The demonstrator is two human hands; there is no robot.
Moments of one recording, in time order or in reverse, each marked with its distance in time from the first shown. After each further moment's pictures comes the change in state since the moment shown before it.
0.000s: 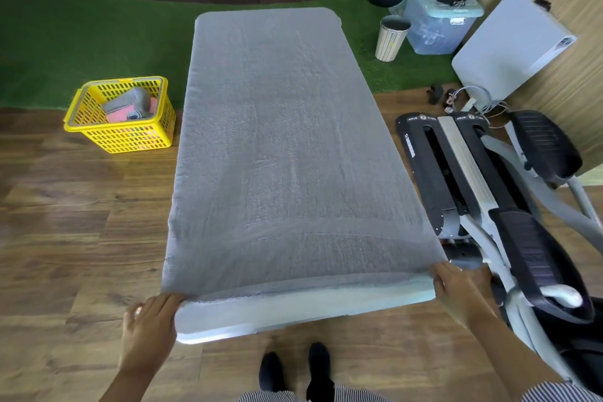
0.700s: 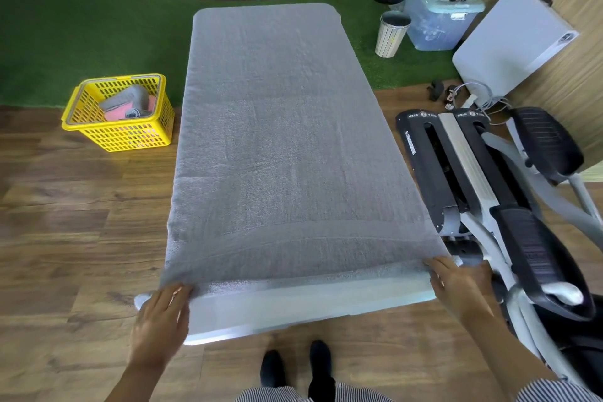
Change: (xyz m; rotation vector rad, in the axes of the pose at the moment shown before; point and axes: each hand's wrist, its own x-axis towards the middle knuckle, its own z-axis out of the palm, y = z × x) left_hand 0.013 0.011 0.003 -0.034 -0.011 0.044; right_hand 0.006 -0.004 0.010 -0.044 0.055 -0.040
